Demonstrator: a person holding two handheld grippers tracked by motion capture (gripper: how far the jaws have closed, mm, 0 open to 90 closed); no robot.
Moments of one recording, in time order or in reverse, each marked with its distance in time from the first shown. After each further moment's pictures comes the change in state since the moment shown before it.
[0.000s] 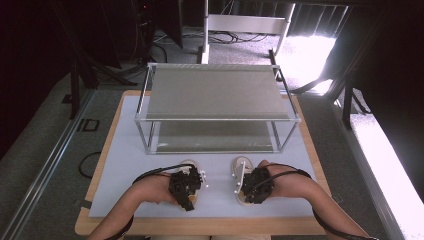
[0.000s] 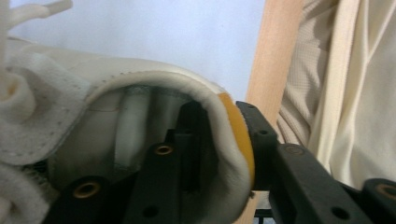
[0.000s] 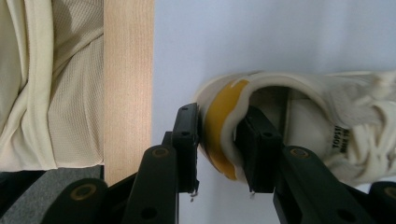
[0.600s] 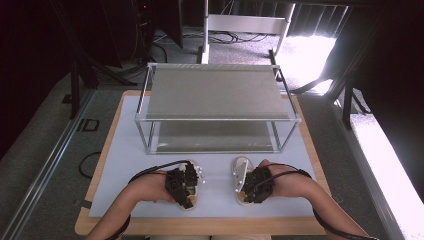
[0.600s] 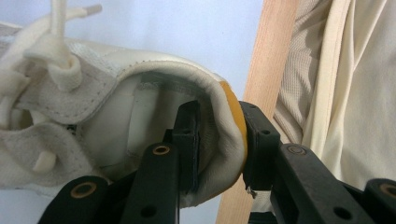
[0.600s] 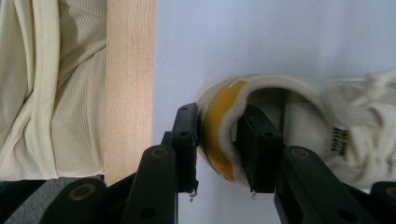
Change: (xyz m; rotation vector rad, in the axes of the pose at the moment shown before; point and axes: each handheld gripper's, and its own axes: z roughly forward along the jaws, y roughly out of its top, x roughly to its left) left arm 0.001 -0.007 -0.012 -0.053 0.009 -0.032; right arm -0.001 -0.002 0.003 -0.037 0.017 0.002
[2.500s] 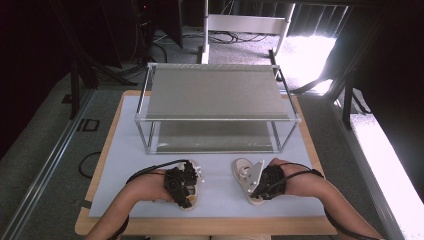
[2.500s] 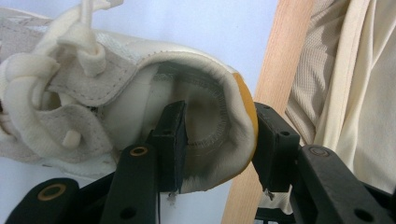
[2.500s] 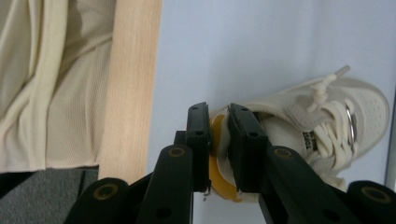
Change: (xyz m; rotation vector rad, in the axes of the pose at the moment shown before) left arm -0.002 -0.002 -0.005 0.019 0.059 -0.017; right arm 0.008 -0.023 -0.025 -0.090 -0.070 -0.062
